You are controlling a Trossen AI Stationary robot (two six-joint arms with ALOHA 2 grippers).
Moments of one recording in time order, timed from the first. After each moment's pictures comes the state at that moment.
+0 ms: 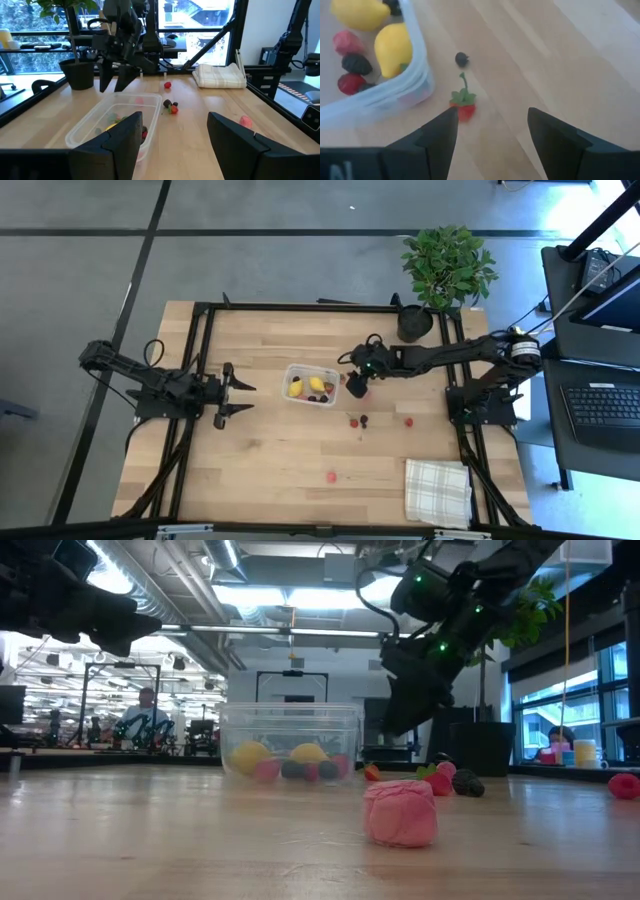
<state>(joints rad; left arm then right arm) -0.34 0.19 0.01 0.14 -0.34 -0.02 -0.16 1.58 0.84 -0.17 0.21 0.32</state>
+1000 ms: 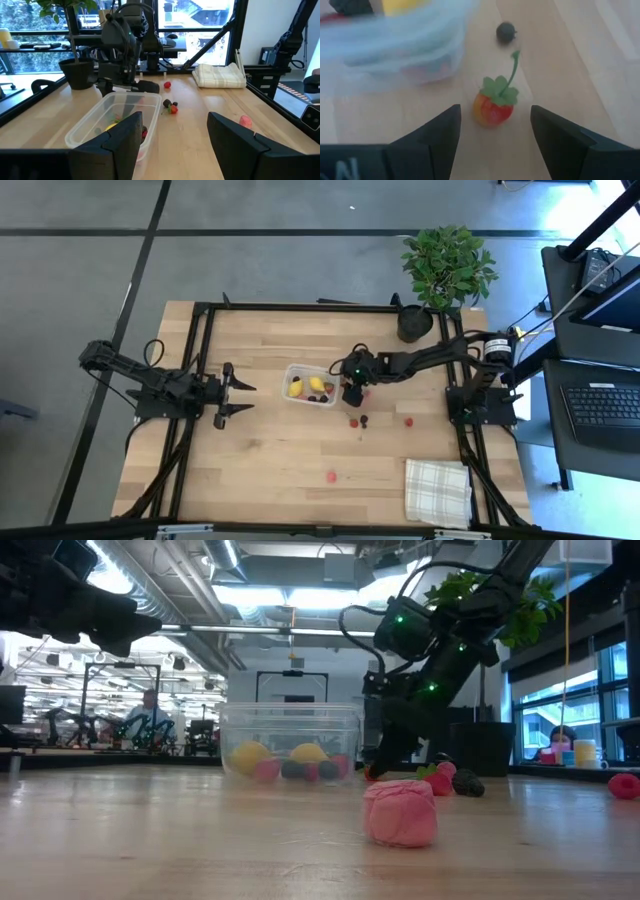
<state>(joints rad) -0.34 0.19 0.01 0.14 -0.34 -0.02 -0.16 1.78 0.84 0.00 0.10 0.12</state>
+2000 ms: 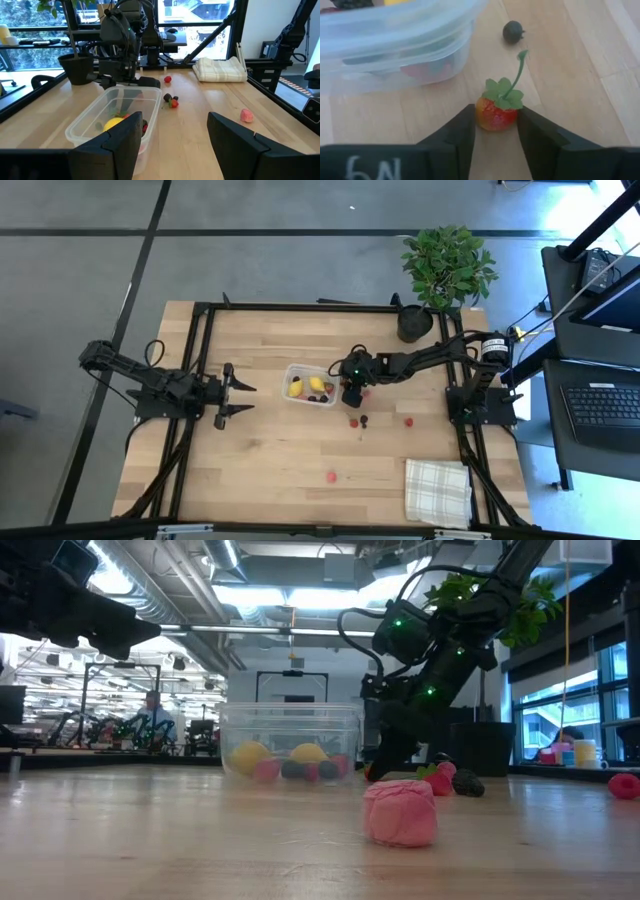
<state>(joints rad) -0.34 0.19 0.01 0.11 -0.34 -0.02 -0.17 1.81 0.84 0.02 0.10 0.10</state>
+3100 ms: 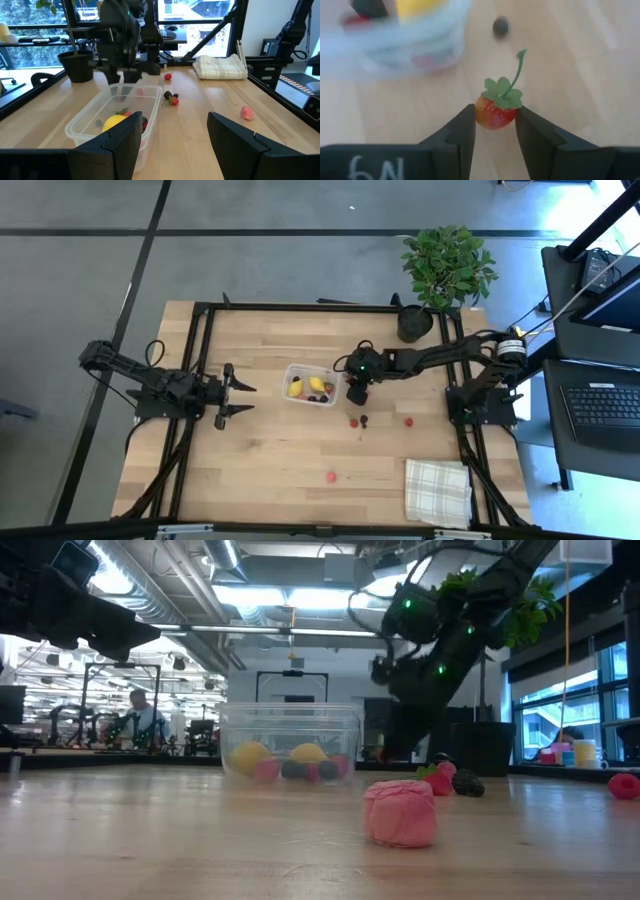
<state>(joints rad) -0.34 0.19 0.01 0.10 -0.34 -0.02 -0.17 1.68 0.84 -0.11 0.08 0.15</state>
